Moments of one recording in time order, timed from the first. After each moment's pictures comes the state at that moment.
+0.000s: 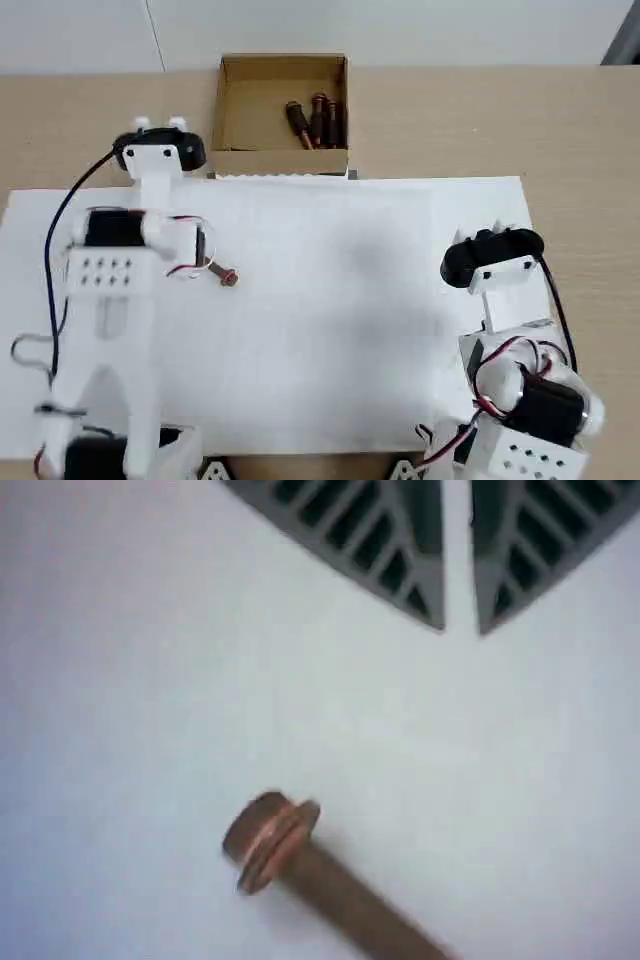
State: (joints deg) left arm -3.1 -16.8 19.6 89.3 9.7; right arm 15.4 -71.9 48.1 90.9 28.7
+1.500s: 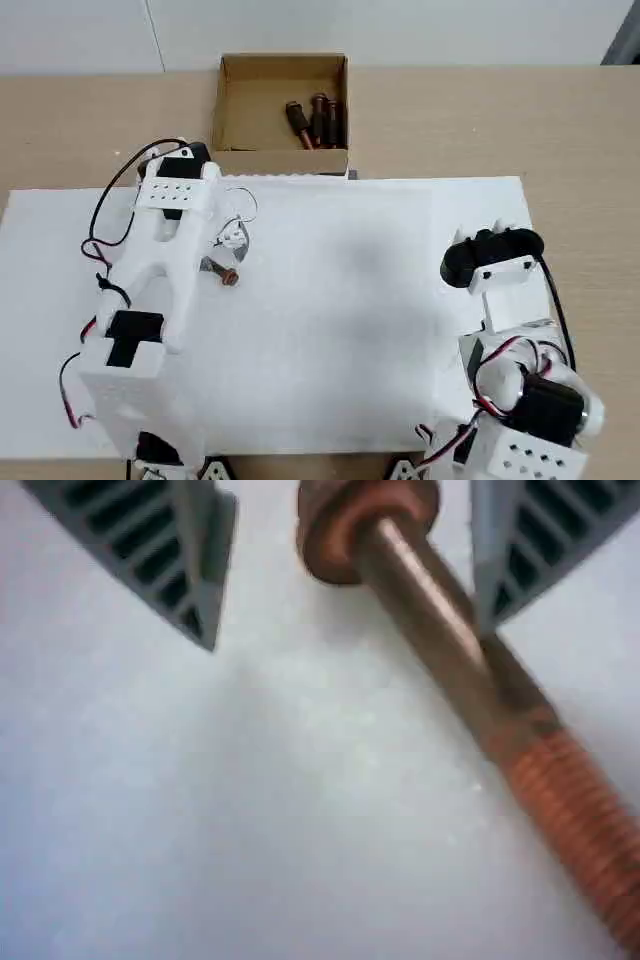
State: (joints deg) left arm 0.4 19.7 0.5 85.2 34.9; right arm 15.4 -71.9 48.1 90.8 28.7
